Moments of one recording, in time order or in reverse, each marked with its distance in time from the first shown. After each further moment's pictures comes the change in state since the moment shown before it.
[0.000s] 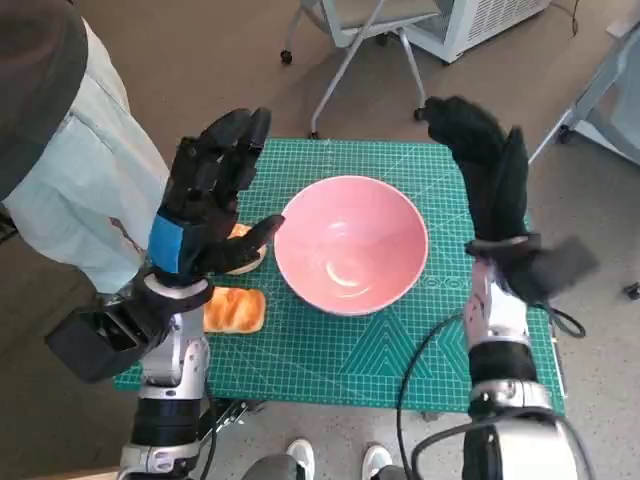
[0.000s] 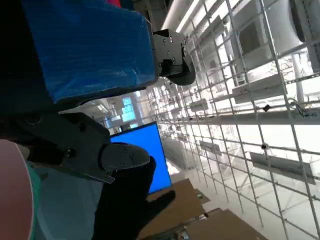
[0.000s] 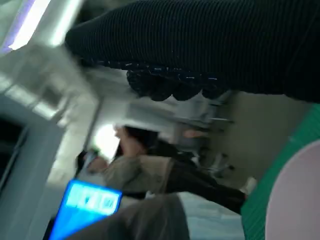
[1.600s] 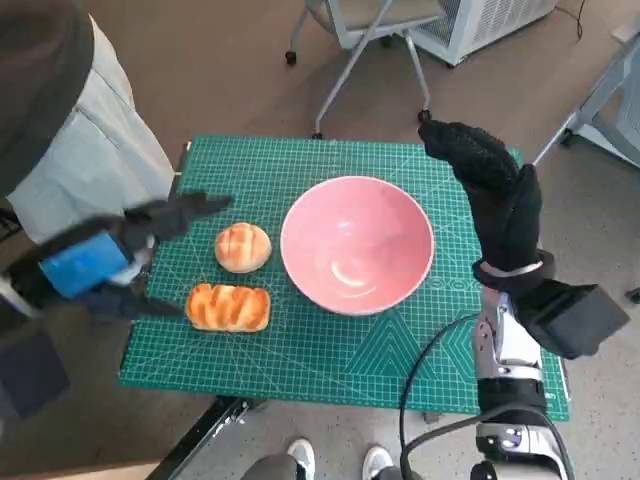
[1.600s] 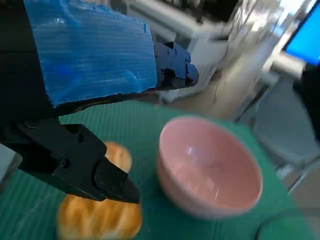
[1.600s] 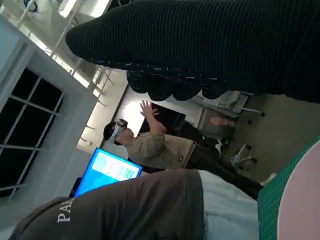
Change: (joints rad) left arm 0.224 0.769 0.099 -0.594 0.321 0.646 -0.317; right arm 0.140 -0.006 0.067 -0.306 0.078 0.134 0.004
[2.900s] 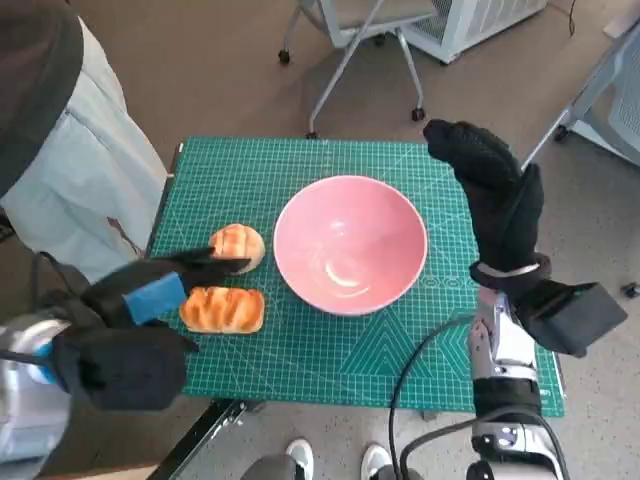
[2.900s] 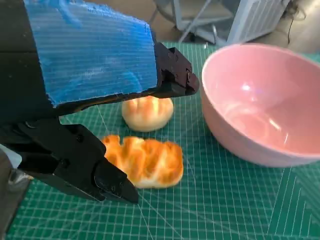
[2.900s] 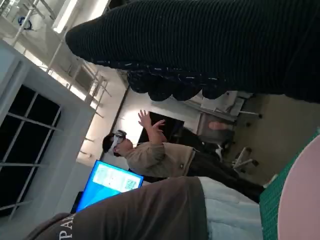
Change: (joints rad) left arm 0.016 -0.005 -0.310 -0.044 0.349 0.232 0.054; right arm 0.000 0.009 -0.010 0.036 0.034 0.000 0.003
